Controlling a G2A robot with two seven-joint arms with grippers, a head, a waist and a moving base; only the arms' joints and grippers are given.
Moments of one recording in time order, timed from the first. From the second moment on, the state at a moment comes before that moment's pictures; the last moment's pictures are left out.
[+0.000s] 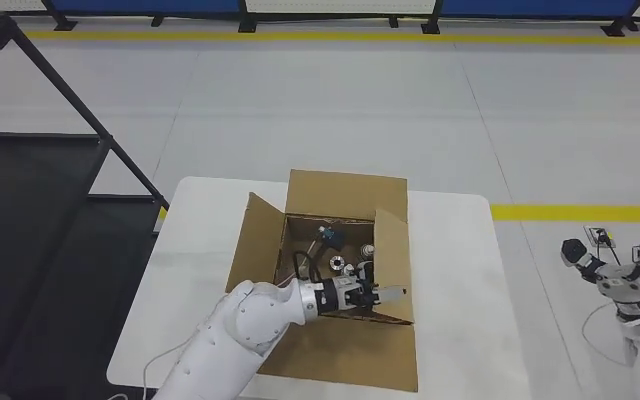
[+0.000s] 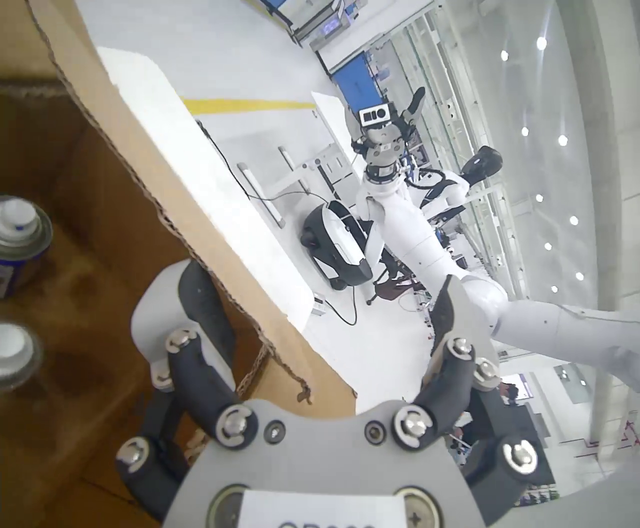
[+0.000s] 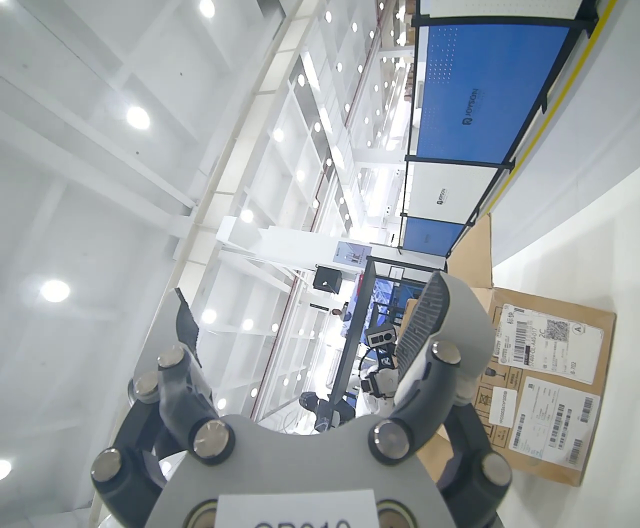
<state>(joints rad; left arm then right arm) 0.81 -1.28 -0.86 -1.49 0.13 -0.37 -0.59 -1.01 -1.00 1.93 -0.90 1.01 -0.32 1.34</state>
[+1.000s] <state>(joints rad) 0.64 -1.41 -0.63 -1.36 0.16 -0.39 -0.48 -1.04 -0.97 2.02 -0.87 1.04 -0.29 1.30</state>
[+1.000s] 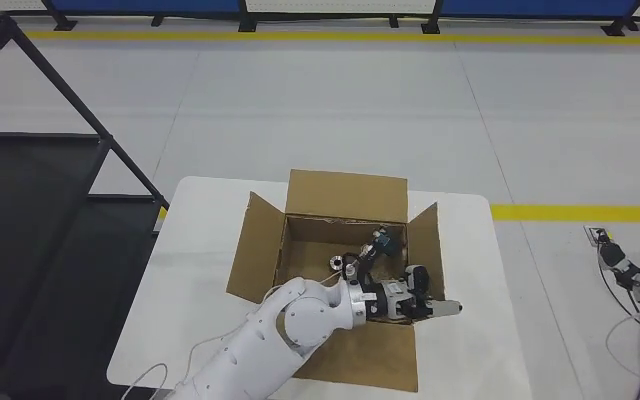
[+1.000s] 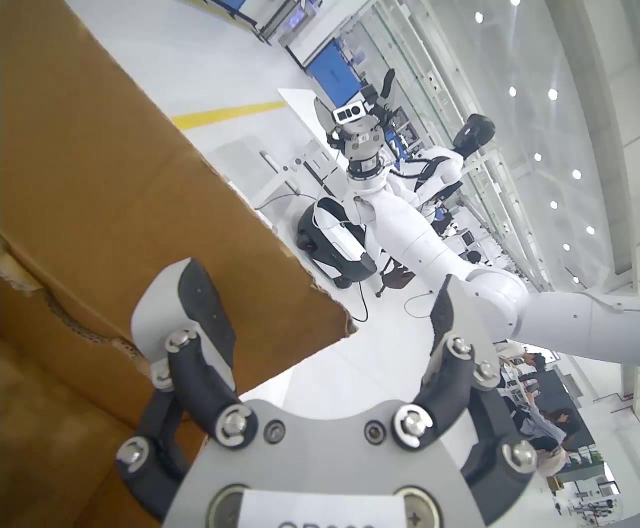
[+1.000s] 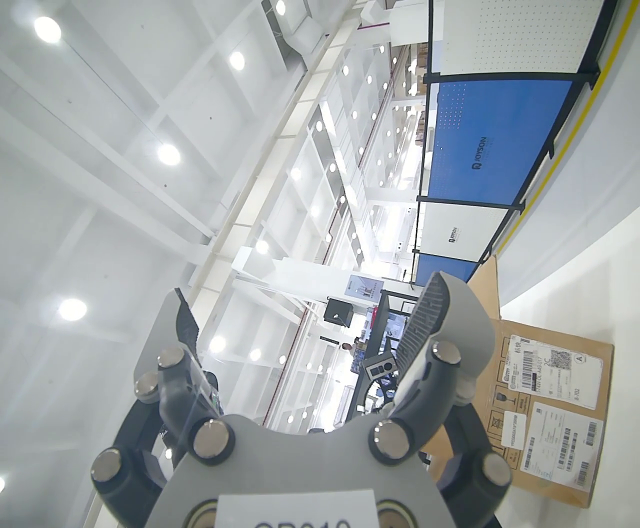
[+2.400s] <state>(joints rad) 0.83 -1.45 -0.98 -1.70 0.33 -0.30 -0.54 -0.95 -0.96 2.00 -0.92 1.13 -0.37 1.24</state>
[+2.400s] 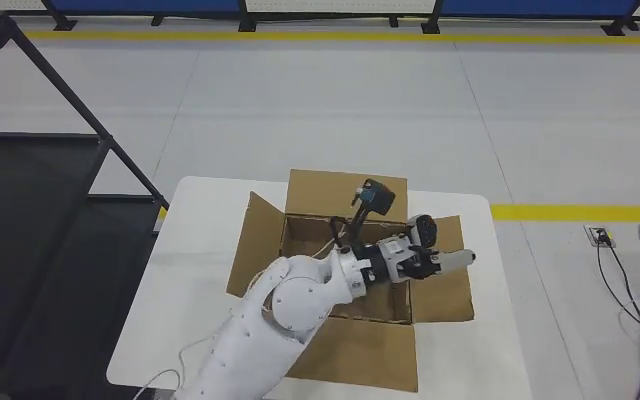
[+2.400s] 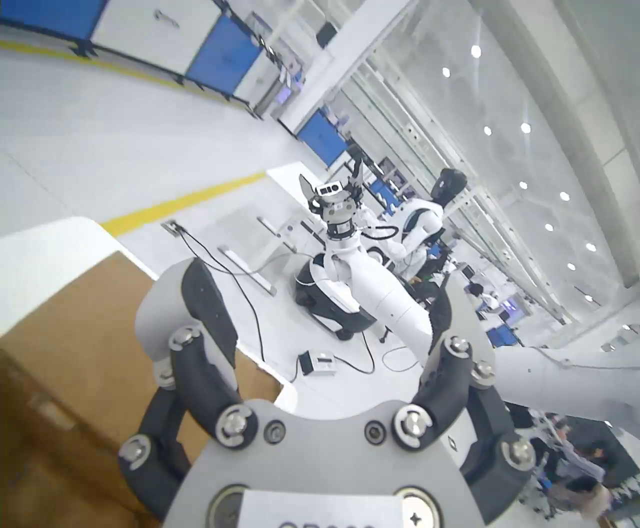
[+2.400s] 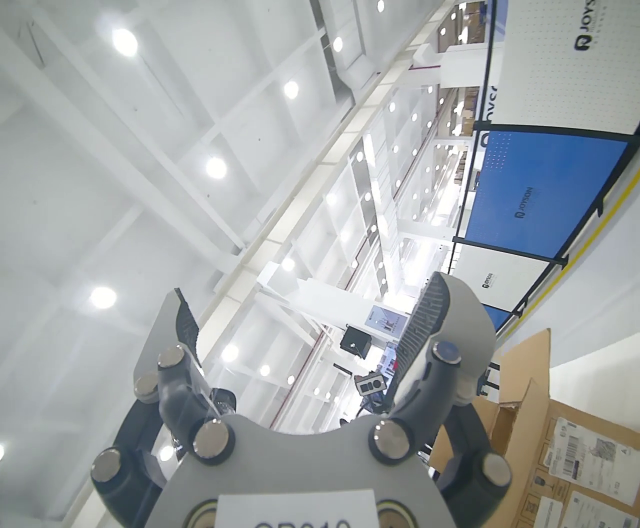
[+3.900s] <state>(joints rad) 1.71 -1.35 -1.86 -2.22 -0.06 -0.40 -0.29 -0.94 -1.05 1.34 -1.77 -0.09 -0.50 0.89</state>
